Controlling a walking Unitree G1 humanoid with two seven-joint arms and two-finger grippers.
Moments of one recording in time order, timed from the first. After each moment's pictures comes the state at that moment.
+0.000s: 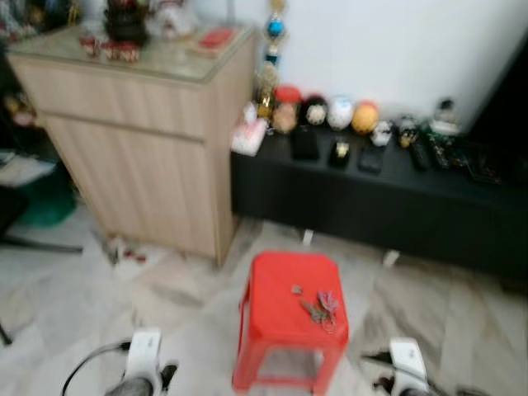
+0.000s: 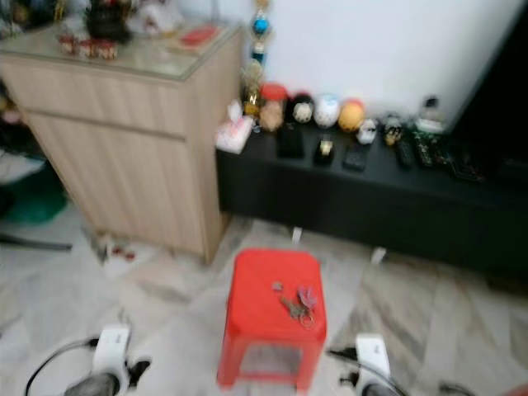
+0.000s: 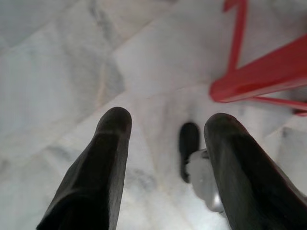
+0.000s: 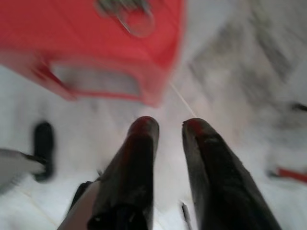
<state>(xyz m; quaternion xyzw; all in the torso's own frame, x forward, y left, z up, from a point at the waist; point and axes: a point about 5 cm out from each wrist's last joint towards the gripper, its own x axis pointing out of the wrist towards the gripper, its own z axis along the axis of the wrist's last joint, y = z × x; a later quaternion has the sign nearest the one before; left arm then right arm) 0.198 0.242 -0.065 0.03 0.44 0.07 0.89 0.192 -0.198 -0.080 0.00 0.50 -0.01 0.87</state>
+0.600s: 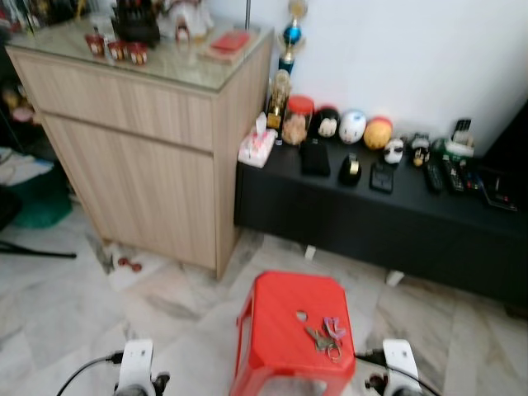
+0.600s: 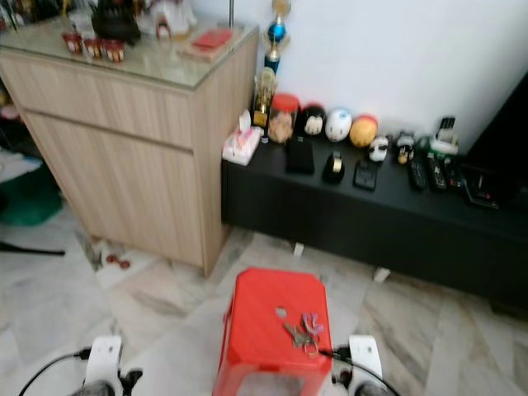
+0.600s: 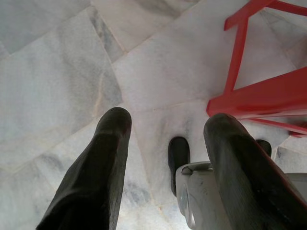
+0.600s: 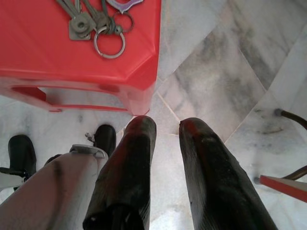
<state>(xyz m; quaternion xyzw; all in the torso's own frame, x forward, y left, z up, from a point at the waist) 0.194 0.239 -0.069 0.01 0.44 0.09 0.89 0.176 -0.211 -0.085 0.00 0.51 -0.03 0.86</state>
